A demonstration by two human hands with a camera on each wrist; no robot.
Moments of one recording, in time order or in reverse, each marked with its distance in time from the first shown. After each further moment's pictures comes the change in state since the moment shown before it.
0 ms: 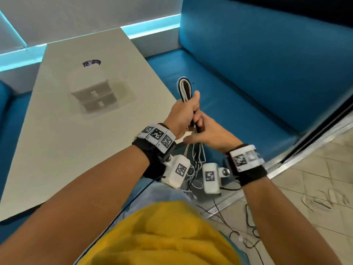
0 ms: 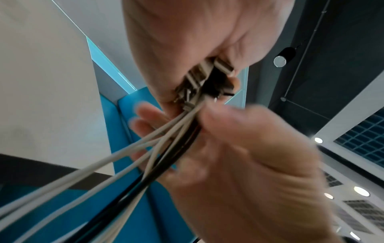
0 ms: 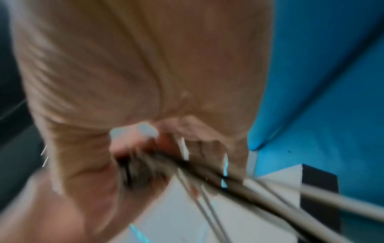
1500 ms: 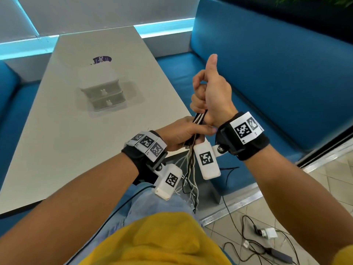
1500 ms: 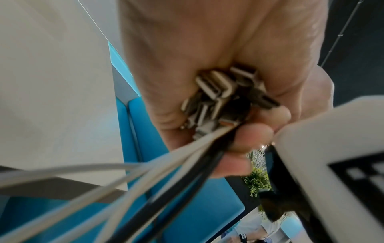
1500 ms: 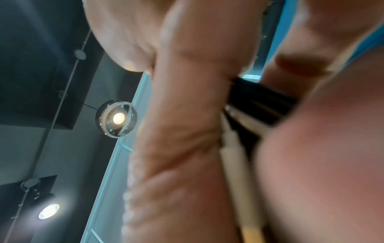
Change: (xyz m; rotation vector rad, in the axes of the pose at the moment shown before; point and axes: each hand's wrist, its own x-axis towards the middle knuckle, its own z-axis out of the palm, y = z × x) left_hand -0.012 0.005 -0.038 0.159 -0.411 -0.119; right_hand 0.056 -0.100 0.025 0.368 0.417 -0.006
